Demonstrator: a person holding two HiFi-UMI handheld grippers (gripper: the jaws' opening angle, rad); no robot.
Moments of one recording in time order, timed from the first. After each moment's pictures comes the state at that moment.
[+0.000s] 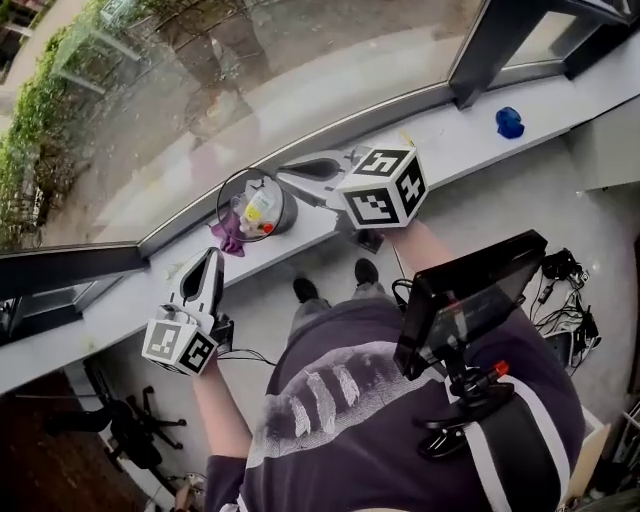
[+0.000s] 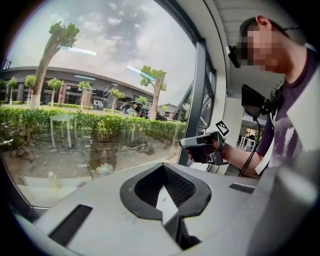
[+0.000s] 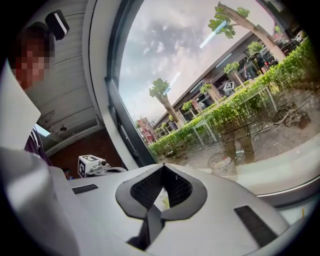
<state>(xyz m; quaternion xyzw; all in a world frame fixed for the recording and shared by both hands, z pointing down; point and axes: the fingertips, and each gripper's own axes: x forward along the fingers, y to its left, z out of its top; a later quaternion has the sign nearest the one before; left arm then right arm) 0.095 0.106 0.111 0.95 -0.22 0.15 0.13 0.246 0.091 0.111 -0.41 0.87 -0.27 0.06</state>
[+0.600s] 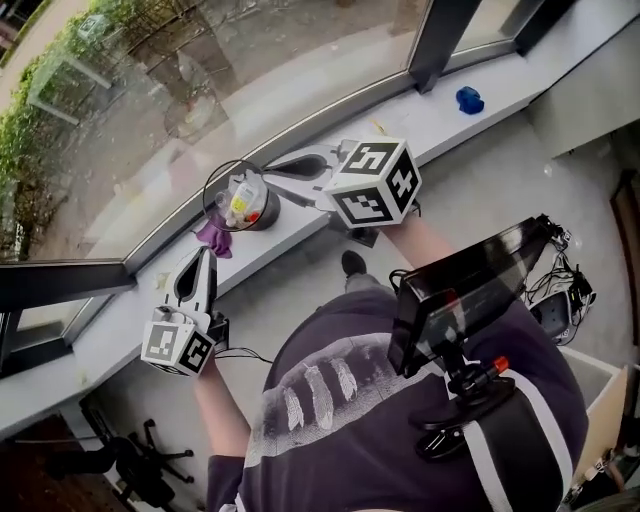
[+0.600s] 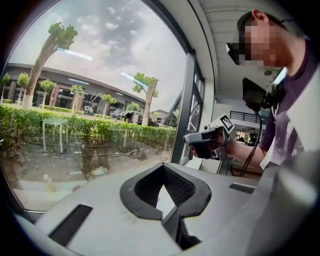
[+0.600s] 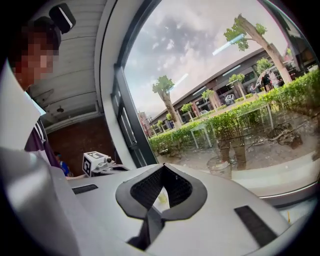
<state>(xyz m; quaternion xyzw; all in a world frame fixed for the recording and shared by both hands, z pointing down) 0.038 0.129 0.118 0.97 -0.17 0.11 0.11 0.178 0.138 0.086 -0.46 0.86 -0.22 0.00</state>
